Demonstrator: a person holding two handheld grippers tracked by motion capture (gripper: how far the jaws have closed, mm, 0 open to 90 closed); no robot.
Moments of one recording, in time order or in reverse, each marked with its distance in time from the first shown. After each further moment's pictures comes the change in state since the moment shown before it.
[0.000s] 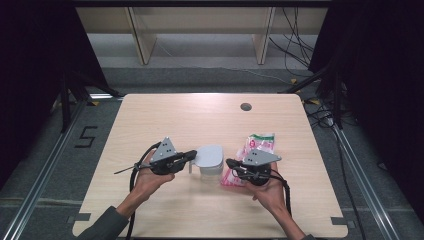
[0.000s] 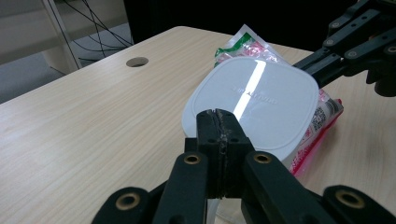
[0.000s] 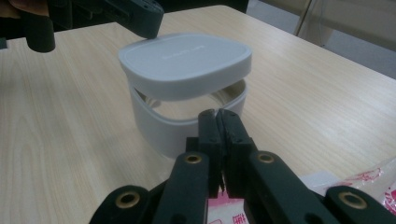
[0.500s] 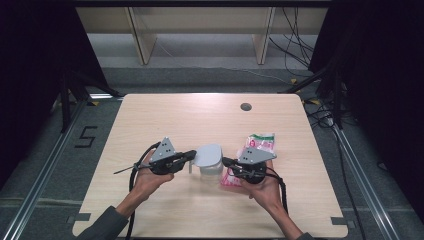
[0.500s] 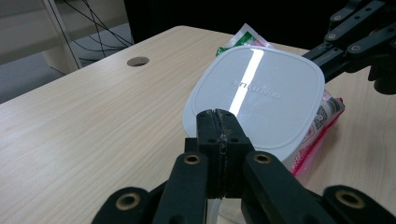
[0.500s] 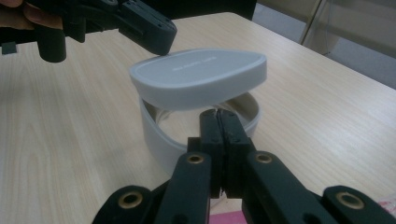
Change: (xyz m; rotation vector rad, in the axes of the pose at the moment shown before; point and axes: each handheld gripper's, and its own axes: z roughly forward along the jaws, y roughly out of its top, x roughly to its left) left arm 0.000 -0.002 0.000 -0.004 0.000 -0.019; right arm 0.005 0.011 0.007 -0.013 0.015 -0.038
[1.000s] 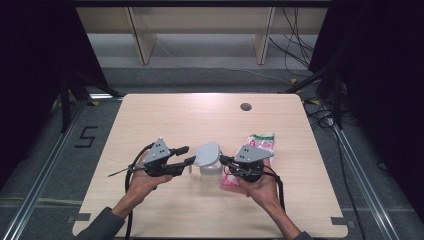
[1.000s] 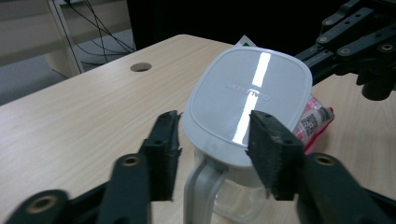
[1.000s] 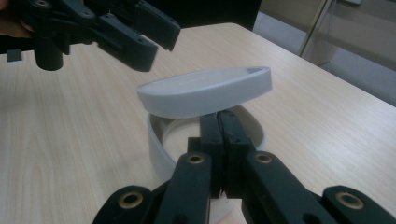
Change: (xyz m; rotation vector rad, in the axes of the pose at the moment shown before) left arm 0.000 -0.001 -0.019 -0.029 -0.004 -0.049; right arm 0.005 0.013 0.003 -0.020 0.007 -0.022
